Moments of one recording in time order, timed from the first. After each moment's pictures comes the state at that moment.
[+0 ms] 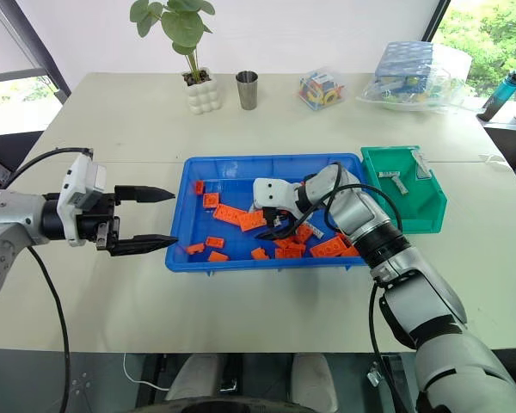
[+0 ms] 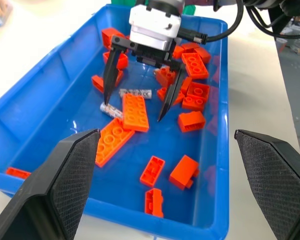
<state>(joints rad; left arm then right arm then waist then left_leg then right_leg) -0.31 0.93 0.15 -0.31 -0.66 0.57 -1.19 -0.86 -0.48 0.49 0.40 -0.06 0.15 1.18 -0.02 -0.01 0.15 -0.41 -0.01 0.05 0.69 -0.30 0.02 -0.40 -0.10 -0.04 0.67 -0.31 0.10</state>
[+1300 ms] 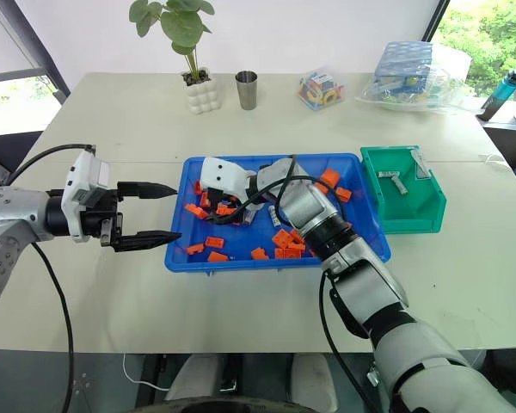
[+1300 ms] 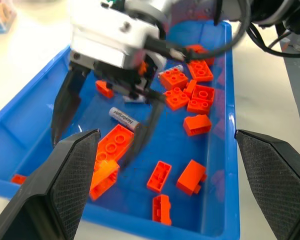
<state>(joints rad) -0.32 0.92 0.13 -0.30 -0.64 0.55 -1.18 -0.96 -0.23 0.44 0.40 -0.09 0.36 1.02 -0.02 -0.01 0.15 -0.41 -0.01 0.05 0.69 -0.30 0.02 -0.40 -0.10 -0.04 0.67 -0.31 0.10</state>
